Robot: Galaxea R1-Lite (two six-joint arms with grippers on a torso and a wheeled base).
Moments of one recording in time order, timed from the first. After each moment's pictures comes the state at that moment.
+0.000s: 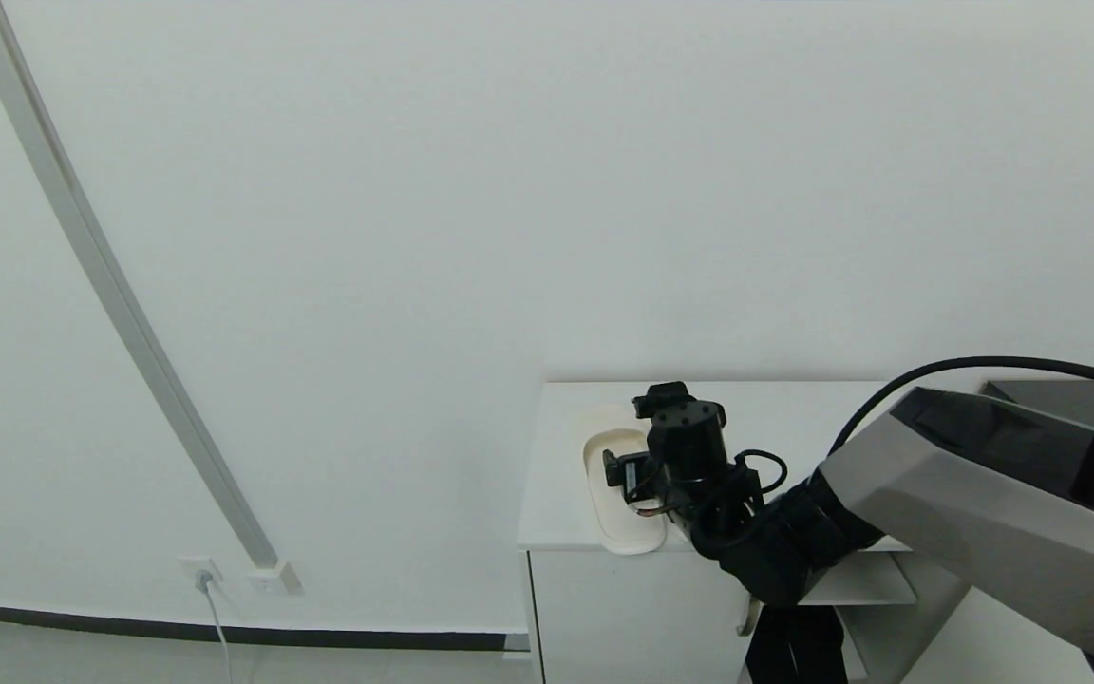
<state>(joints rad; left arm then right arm) 0.00 0.00 0.00 0.00 -0.01 0.01 0.68 2.35 -1.23 -0.79 -0.43 0.18</state>
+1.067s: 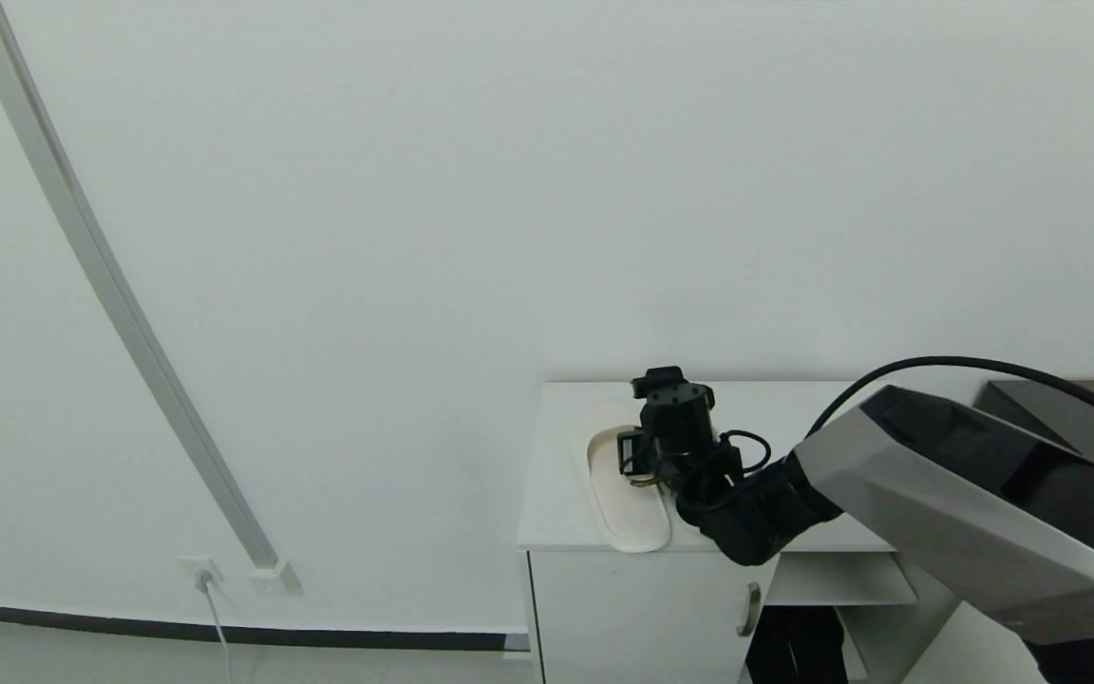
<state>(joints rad) 0.00 0.00 0.00 0.00 -0.01 0.01 0.64 2.44 -1.42 -0.72 -0.43 0.17</state>
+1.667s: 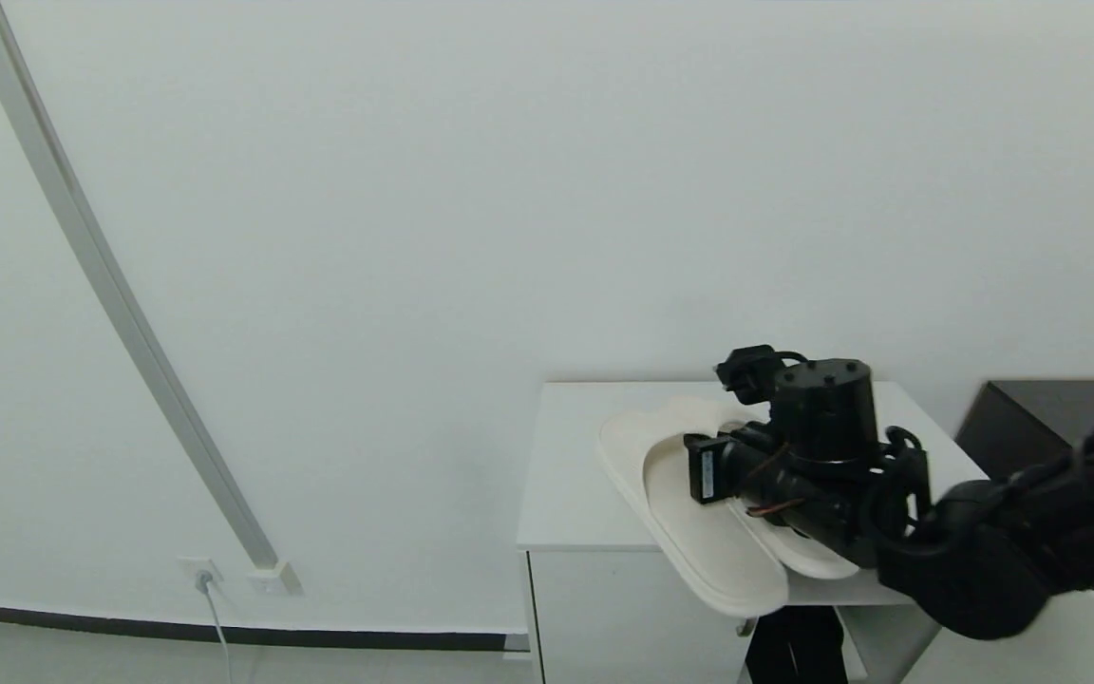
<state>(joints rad) 0.00 0.00 0.00 0.00 -0.01 0.01 0.67 1.90 -0.84 -0.73 -0.24 0.17</state>
